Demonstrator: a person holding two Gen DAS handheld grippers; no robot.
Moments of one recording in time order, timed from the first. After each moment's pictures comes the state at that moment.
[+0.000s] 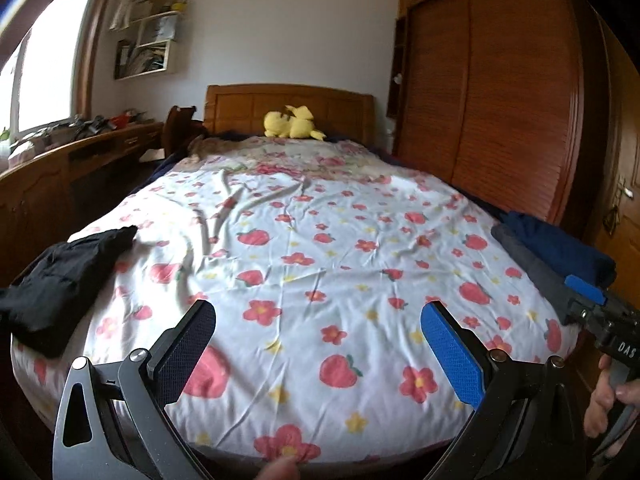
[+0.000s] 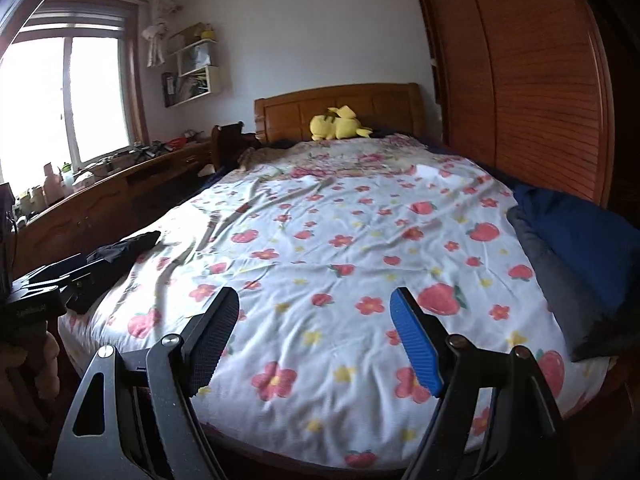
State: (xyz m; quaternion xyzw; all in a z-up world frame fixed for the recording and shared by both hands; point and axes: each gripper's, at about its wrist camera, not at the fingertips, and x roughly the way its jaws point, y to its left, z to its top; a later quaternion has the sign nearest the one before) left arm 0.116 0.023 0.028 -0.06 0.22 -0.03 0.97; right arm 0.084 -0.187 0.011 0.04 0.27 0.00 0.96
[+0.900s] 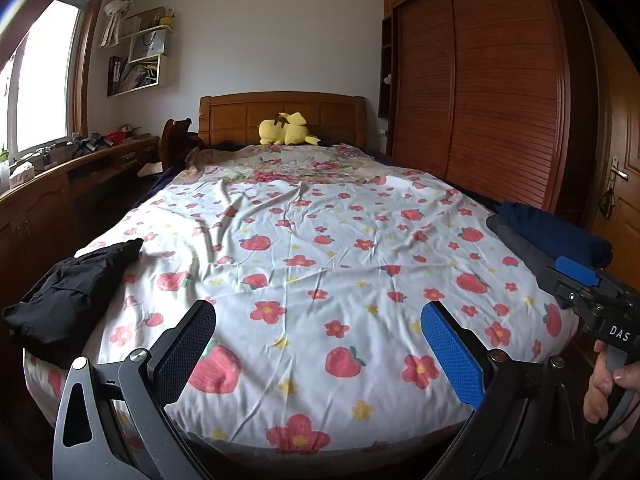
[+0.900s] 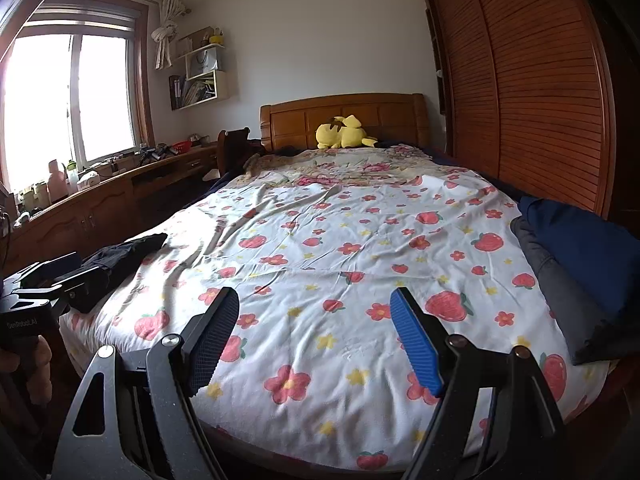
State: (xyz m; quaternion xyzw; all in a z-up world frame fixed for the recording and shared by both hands) left arm 0.107 0.017 0.017 -0.02 0.22 -0.04 0.97; right arm 0.079 -0.172 0.017 0.04 0.26 0.01 0.96
